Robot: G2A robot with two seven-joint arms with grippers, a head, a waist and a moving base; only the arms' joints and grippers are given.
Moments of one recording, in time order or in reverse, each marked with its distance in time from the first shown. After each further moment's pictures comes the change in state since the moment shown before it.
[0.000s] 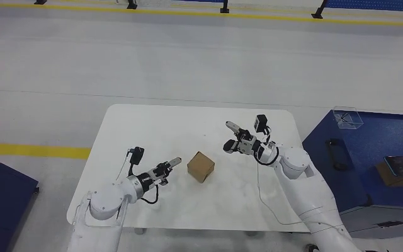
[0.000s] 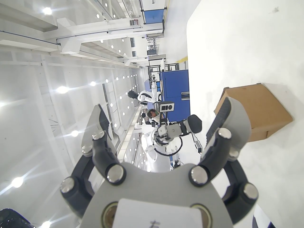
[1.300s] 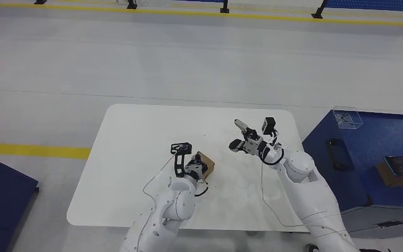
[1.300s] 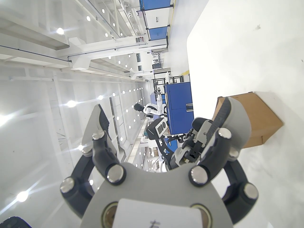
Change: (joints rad) left arm -0.217 -0.080 0.529 0.286 0.571 0.159 0.474; right arm -0.047 0.005 0.048 -0.014 0.034 0.003 -0.076
